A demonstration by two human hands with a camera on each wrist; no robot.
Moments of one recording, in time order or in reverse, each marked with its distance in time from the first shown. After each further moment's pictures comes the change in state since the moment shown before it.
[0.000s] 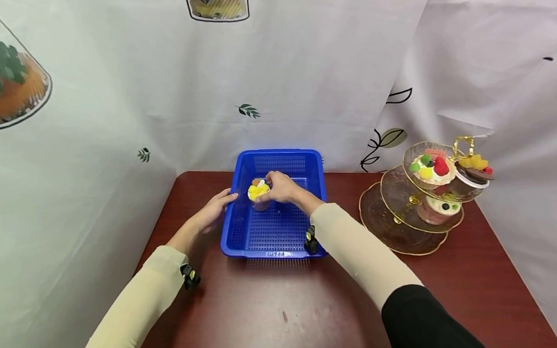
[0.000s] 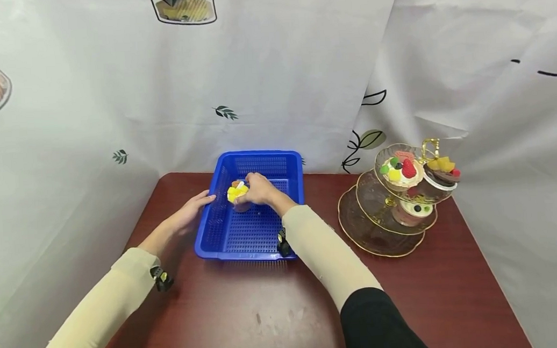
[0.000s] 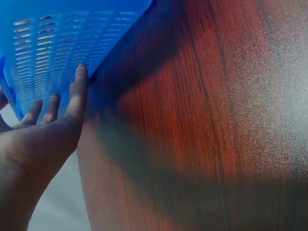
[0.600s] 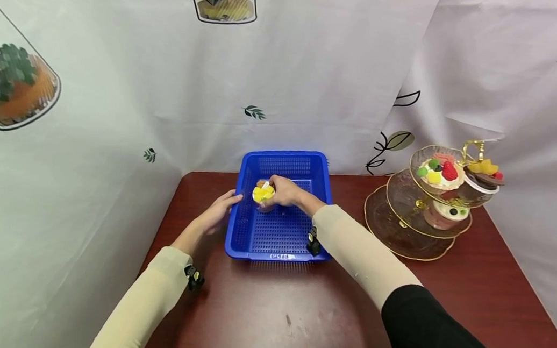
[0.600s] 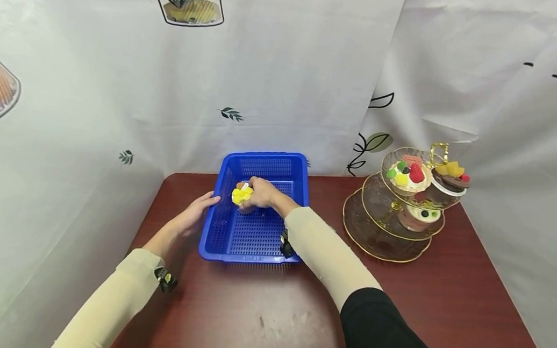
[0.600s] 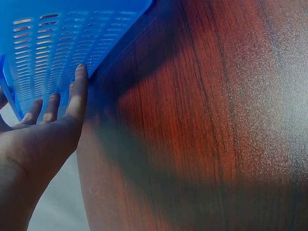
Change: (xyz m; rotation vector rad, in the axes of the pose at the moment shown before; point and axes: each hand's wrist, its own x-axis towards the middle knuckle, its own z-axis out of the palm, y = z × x) left_hand -0.001 -0.003 0.000 0.003 0.005 -0.001; right_hand 0.007 0.006 0.007 0.007 -0.049 -0.002
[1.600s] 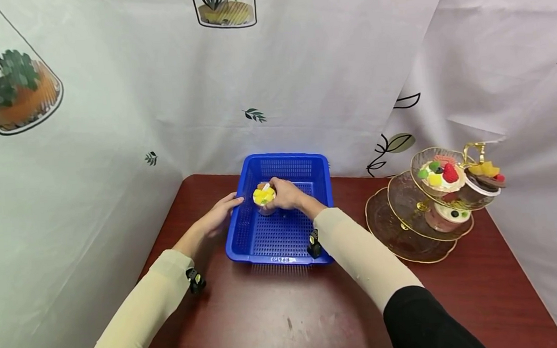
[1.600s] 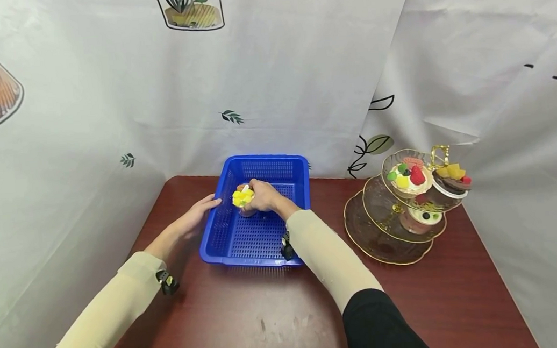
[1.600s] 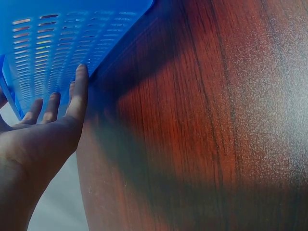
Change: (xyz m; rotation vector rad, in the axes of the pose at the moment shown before) left_hand 0.001 0.000 0.000 -0.008 -0.018 0.005; right_hand 0.000 0.003 0.001 -0.009 0.007 -0.025
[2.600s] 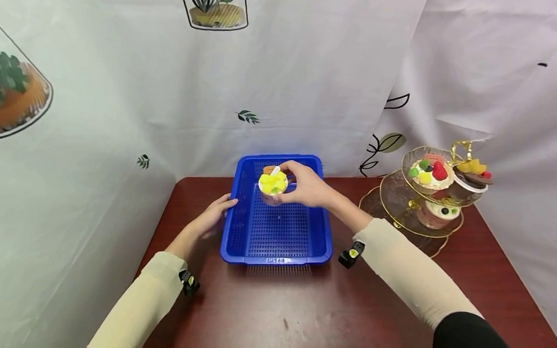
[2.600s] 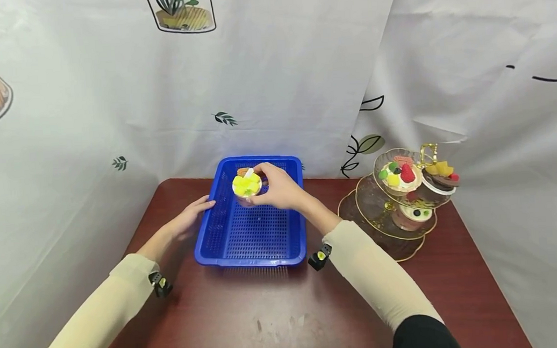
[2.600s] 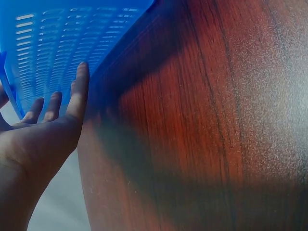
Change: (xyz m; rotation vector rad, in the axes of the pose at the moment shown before) left_hand -0.002 0.004 0.000 -0.003 -0.008 -0.002; right_hand -0.092 -0.027 -0.075 0.106 0.171 -0.255
